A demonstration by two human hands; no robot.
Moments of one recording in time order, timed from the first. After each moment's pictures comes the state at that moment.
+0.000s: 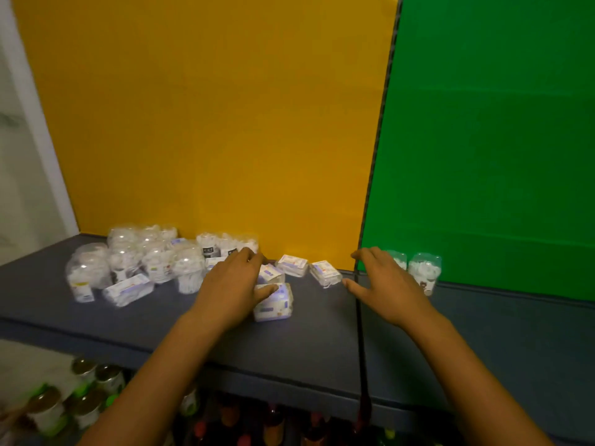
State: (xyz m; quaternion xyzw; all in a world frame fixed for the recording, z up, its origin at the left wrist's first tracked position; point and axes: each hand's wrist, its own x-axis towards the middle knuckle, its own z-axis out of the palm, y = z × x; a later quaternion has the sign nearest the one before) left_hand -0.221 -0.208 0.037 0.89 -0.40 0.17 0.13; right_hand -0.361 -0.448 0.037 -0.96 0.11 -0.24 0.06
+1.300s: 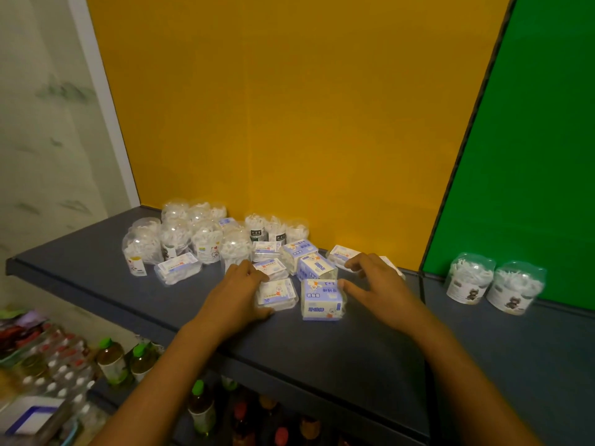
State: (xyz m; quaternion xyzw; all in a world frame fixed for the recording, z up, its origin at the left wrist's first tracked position) left_hand -0.150 -0.156 -0.030 0.94 -0.31 0.05 0.14; right_hand -0.255 -0.407 -0.008 -0.96 0.05 -0.17 0.22
